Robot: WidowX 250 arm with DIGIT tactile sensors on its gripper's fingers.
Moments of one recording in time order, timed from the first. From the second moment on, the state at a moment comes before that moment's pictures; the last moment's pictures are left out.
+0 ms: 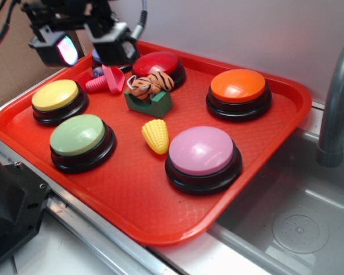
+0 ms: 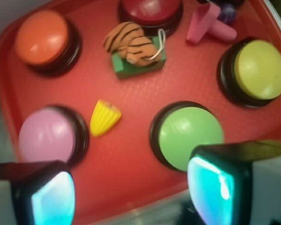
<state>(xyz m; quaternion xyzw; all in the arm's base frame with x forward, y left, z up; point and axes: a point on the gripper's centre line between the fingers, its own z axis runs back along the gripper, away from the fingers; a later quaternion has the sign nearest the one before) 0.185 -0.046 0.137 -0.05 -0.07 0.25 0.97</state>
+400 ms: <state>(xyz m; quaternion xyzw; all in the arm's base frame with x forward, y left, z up) 0.213 -0.063 0.087 -0.03 -0.07 0.33 0.94</state>
